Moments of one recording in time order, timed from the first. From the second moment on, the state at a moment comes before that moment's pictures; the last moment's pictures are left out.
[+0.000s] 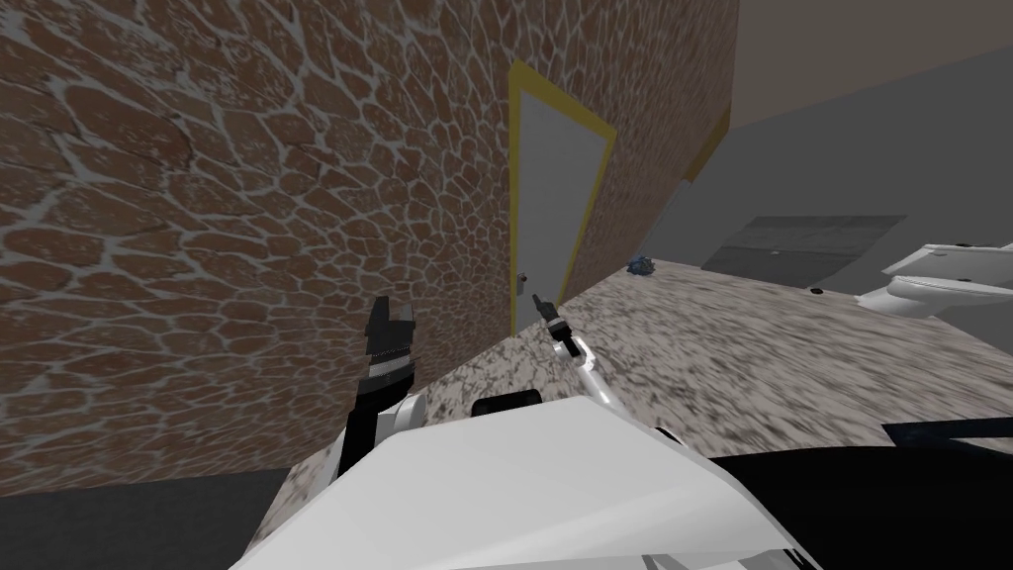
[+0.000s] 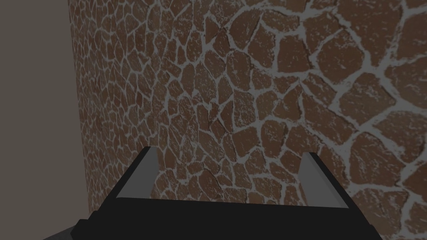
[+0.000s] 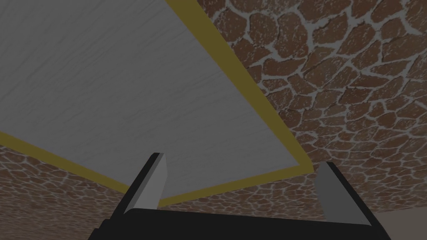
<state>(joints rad) -0.01 -0.22 0.00 -1.41 0.22 -0.57 0.48</state>
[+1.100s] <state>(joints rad) -0.16 -0.28 0.02 -1.10 0.32 -0.61 0.63</state>
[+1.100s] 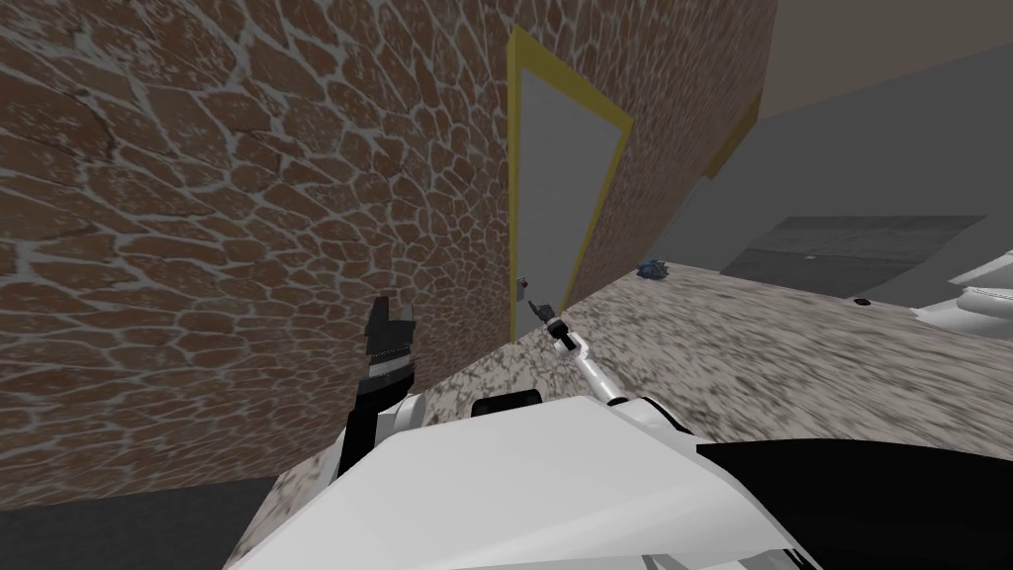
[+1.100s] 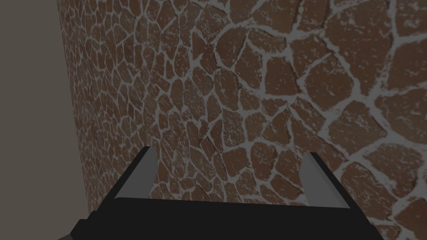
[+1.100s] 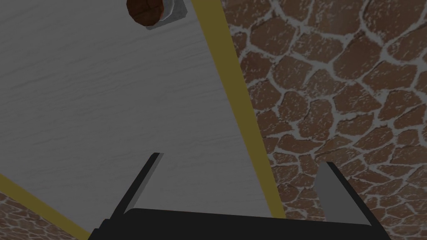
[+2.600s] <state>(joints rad) -0.34 -0.35 0.04 -0.75 0.44 -0.67 0.81</state>
